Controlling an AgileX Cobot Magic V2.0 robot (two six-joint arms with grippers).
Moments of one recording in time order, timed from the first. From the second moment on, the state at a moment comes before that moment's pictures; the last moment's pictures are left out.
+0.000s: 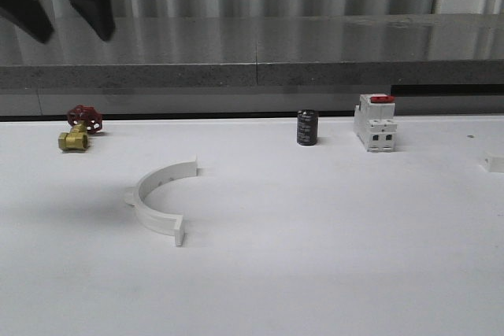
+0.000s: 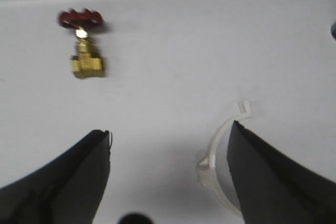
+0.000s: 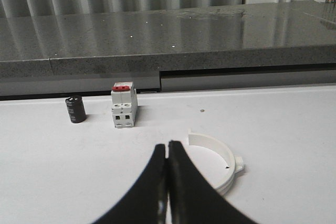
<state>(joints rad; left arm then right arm) -0.38 1.54 -1.30 0.20 0.72 -0.41 0.01 -0.01 0.03 -0.03 0.07 0.10</state>
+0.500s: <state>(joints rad) -0.05 0.95 -0.89 -0.06 0.64 -0.06 0.01 -0.01 0.03 -0.03 0.07 0.10</state>
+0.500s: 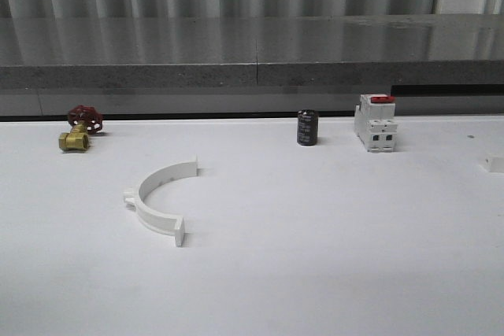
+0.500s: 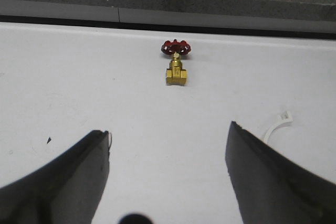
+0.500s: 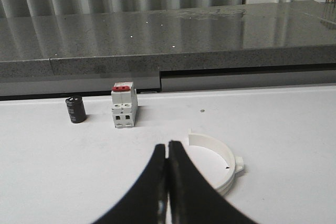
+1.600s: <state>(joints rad) -0.05 0.35 -0.47 -0.08 0.64 -0.04 0.01 0.24 -0.29 -0.01 0.26 0.10</state>
